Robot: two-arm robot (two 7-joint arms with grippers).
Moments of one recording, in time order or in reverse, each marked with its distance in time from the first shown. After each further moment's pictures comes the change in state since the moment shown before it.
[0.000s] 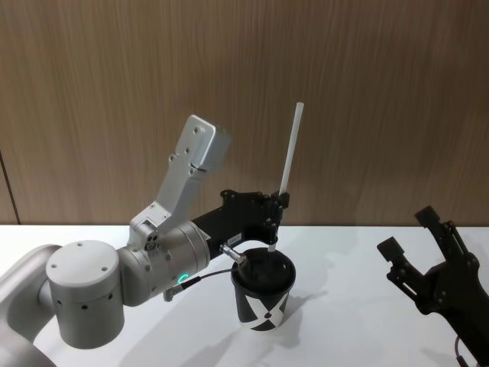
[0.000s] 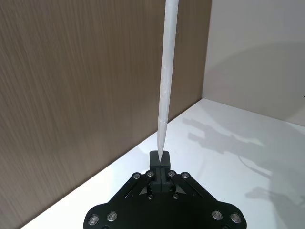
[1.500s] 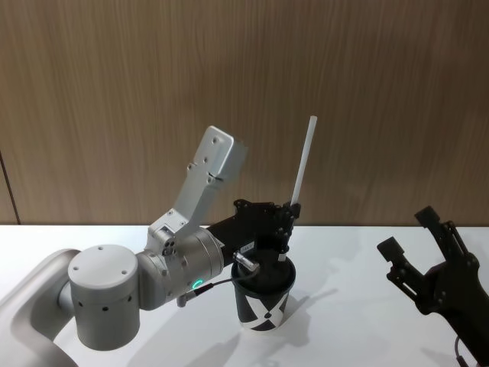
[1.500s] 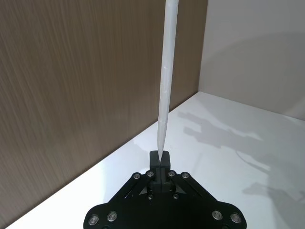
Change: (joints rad) left arm -0.005 -0.055 0.001 0.065 0.044 0.004 -0.030; right arm 0.000 0.000 0.000 0.000 0.000 0.000 0.000
